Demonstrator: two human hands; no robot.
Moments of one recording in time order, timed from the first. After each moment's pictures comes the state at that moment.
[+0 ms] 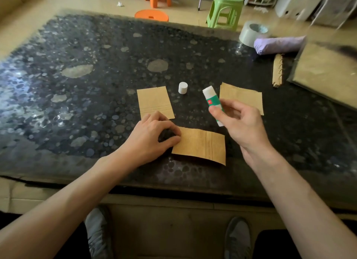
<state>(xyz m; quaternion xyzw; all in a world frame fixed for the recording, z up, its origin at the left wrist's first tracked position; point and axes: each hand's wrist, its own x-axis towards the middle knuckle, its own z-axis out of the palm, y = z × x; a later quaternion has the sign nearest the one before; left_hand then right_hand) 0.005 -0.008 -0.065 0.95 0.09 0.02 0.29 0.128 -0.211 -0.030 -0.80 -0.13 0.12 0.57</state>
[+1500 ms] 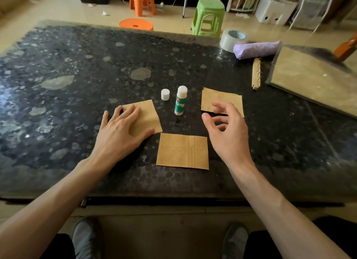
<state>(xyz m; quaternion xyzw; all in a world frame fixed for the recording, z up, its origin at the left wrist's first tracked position) 0.017 0.022 -0.085 0.96 0.19 0.09 0.17 0.127 -0.226 -0.049 -0.85 -0.17 -0.06 0.50</state>
